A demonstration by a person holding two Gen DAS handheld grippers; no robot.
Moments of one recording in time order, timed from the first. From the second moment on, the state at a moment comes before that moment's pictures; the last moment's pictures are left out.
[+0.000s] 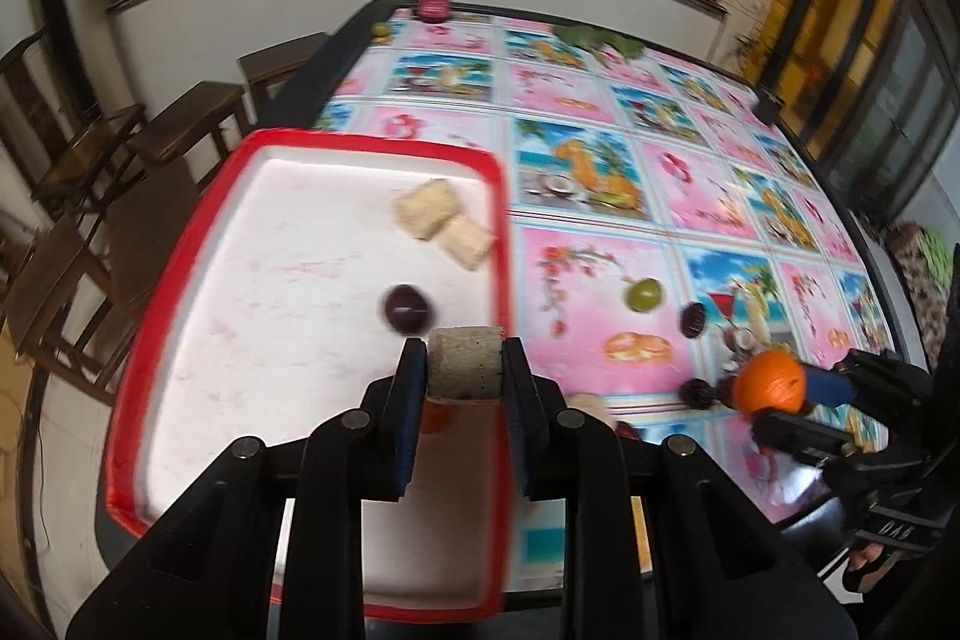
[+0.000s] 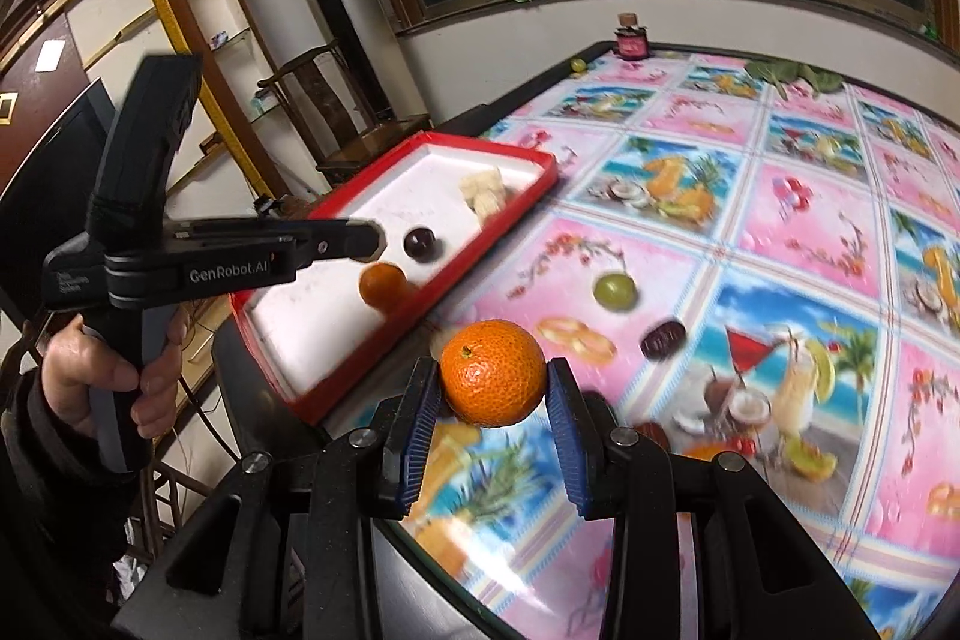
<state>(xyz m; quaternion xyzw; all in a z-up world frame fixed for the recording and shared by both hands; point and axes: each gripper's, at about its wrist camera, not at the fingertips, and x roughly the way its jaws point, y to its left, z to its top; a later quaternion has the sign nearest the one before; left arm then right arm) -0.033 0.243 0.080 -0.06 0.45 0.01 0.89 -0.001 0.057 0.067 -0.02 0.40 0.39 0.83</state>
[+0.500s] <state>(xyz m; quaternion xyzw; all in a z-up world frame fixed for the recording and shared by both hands) -0.031 0.304 0.053 -0.11 0.46 0.05 0.88 0.061 0.144 0.071 -0.05 0.43 0.44 0.79</state>
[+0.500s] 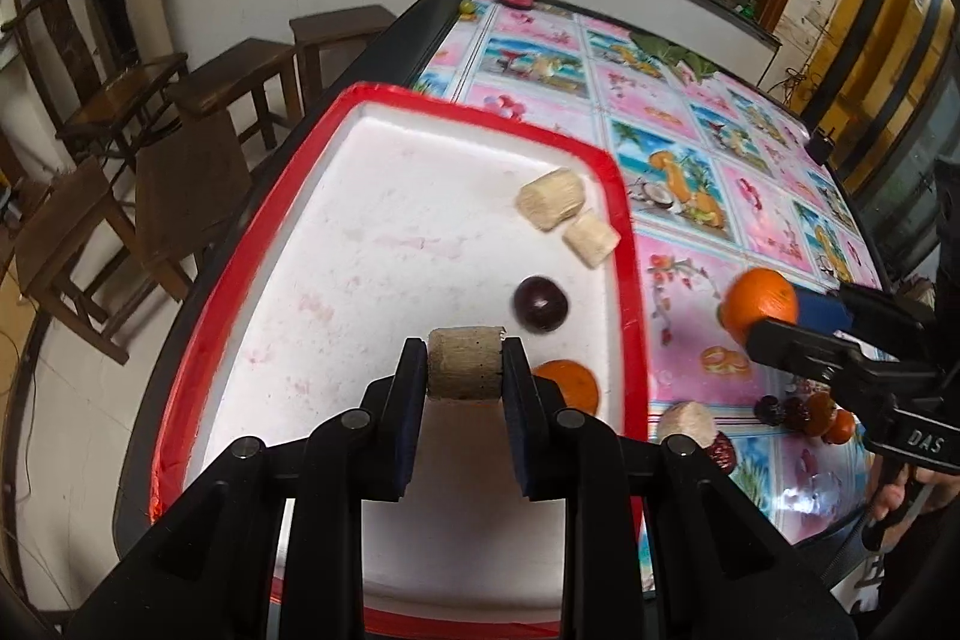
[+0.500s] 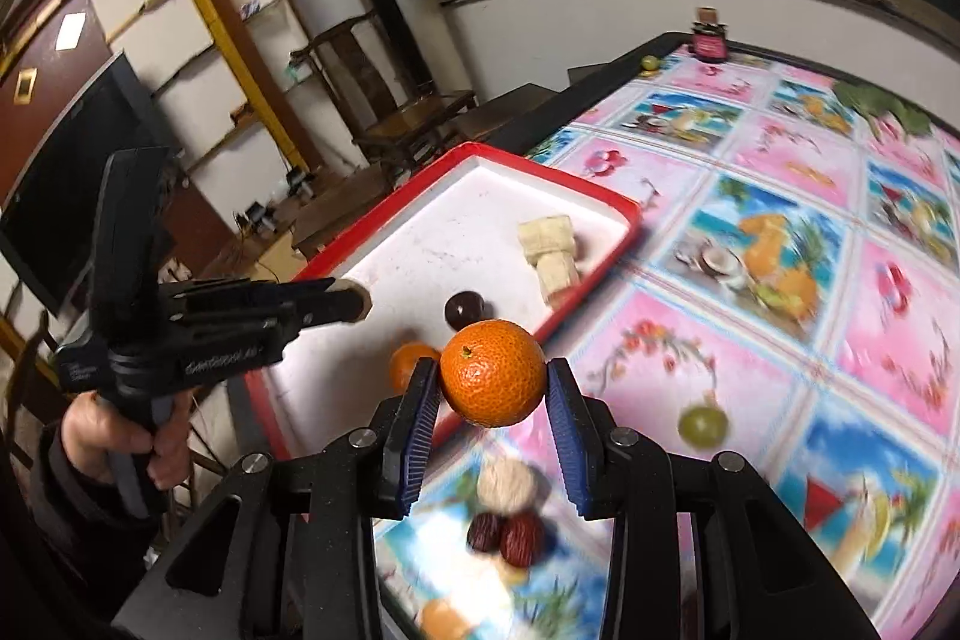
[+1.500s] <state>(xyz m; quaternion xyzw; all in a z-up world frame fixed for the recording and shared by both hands) 0.027 0.342 0.026 -0.12 0.47 0.08 0.87 0.125 0.257 0.008 -0.08 0.47 0.43 0.77</state>
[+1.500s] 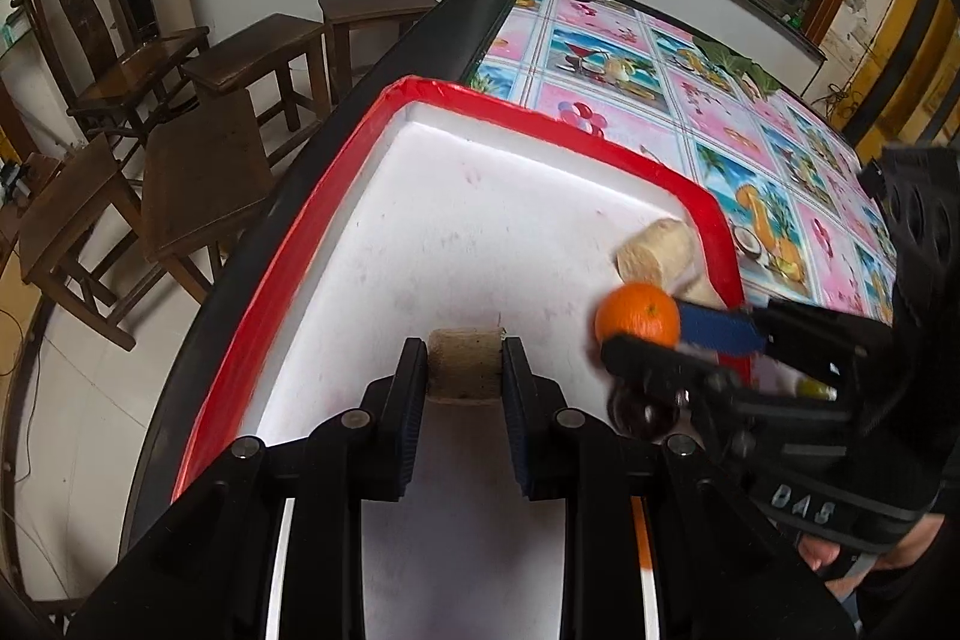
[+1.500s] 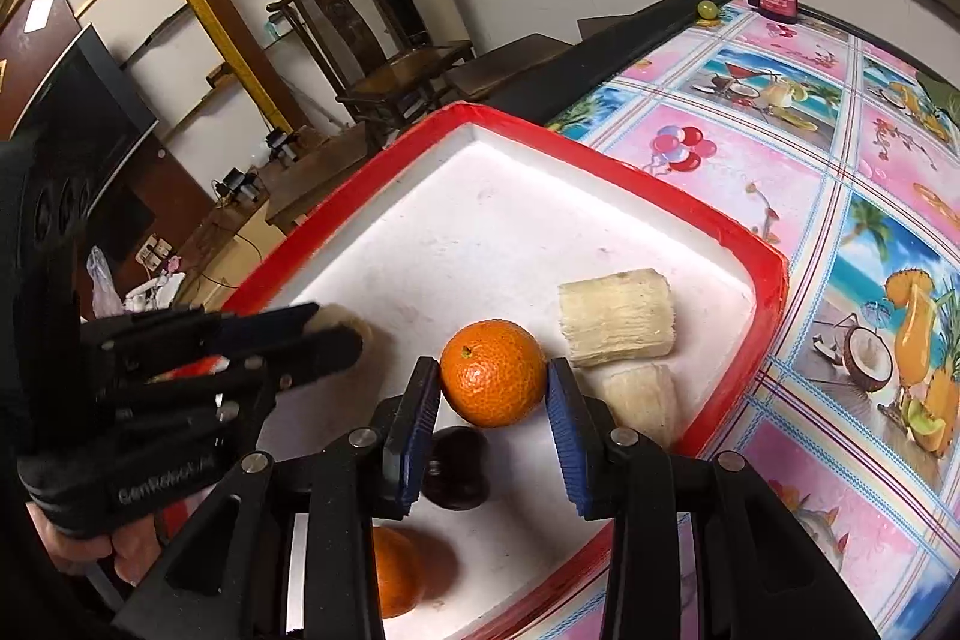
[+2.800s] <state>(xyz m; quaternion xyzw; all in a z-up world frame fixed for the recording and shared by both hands) 0.008 0.305 0.040 -0.07 0.45 0.09 0.89 0.027 0.130 0.069 -0.04 0.41 0.43 0.80</state>
